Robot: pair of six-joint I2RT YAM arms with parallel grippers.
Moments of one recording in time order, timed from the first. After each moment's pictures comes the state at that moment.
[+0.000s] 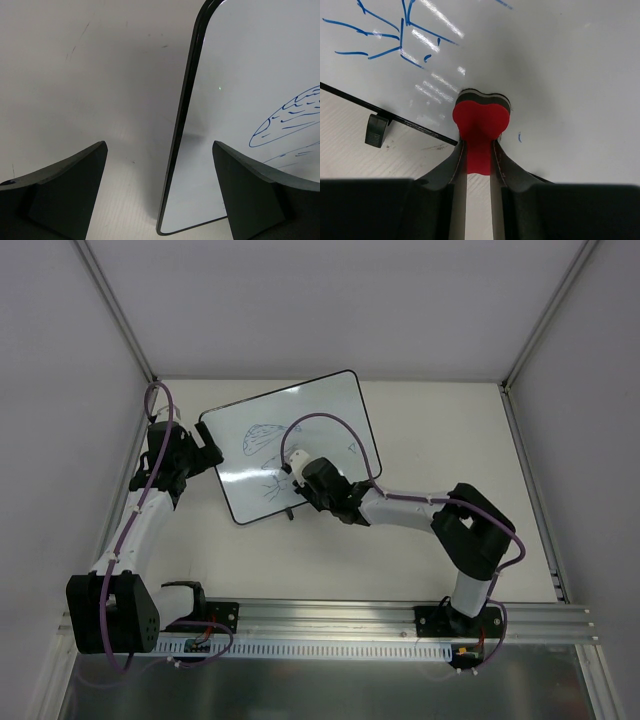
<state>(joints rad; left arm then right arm) 0.03 1.15 0.83 -0.28 -0.01 -0.39 0.96 1.80 1.09 0.00 0.25 -0.11</state>
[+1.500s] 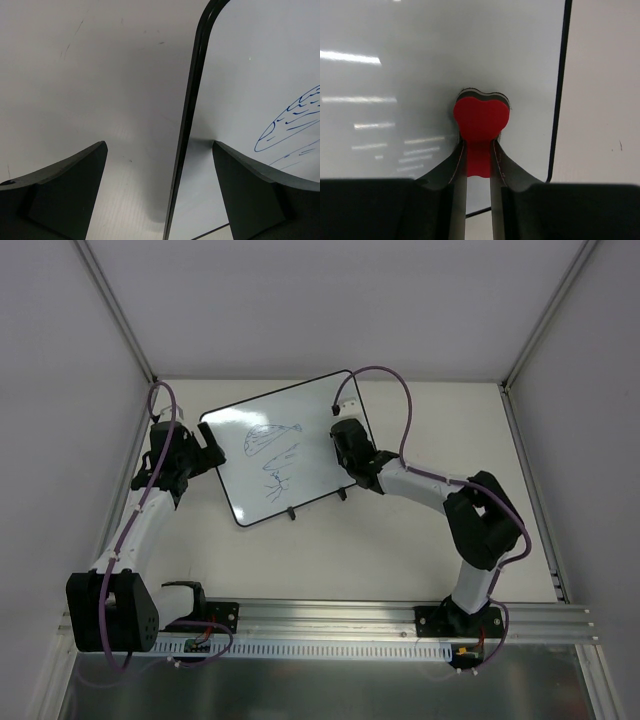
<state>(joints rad) 0.02 1.16 0.83 -0.28 -0.01 -0.39 0.73 1.81 1.21 0.02 0.50 0.17</state>
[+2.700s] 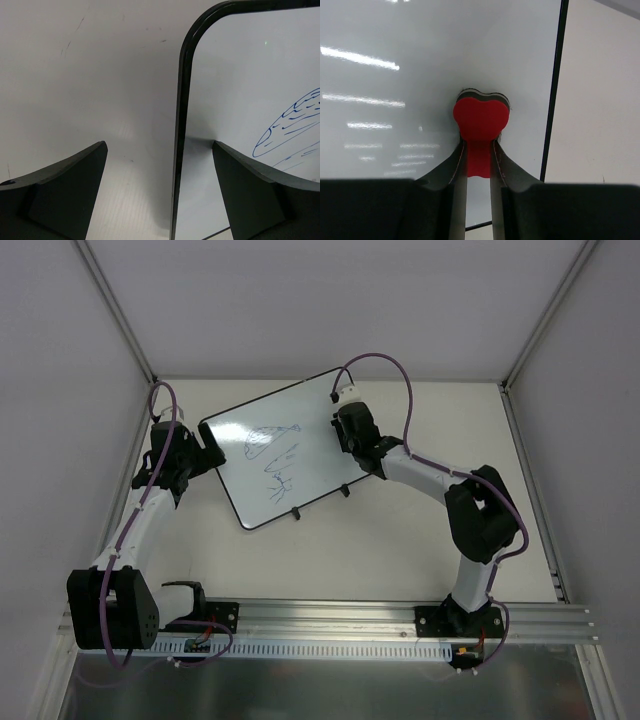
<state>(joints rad) 0.02 1.17 0.83 -0.29 -0.01 -0.39 0.66 1.84 1.30 -0.02 0.37 0.04</state>
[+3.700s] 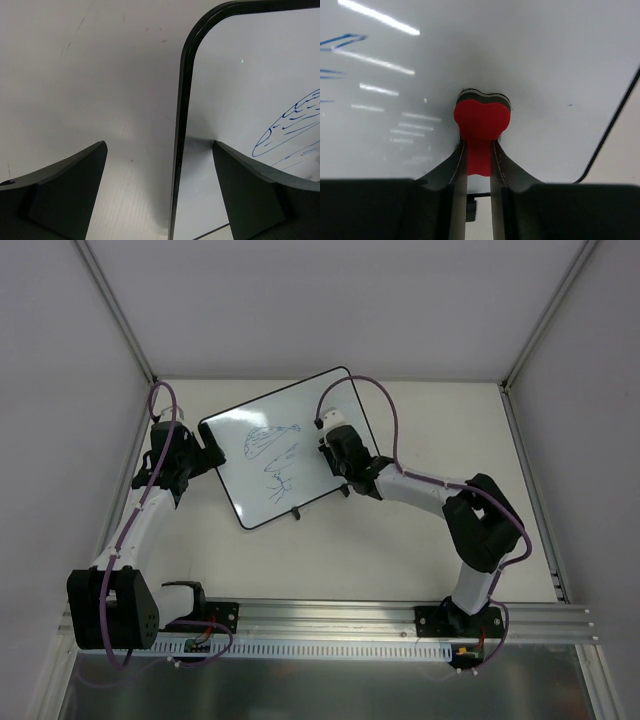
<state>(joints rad) 0.02 1.17 0.83 -0.28 -0.01 -0.39 0.76 1.80 1.17 0.01 0.34 0.02</state>
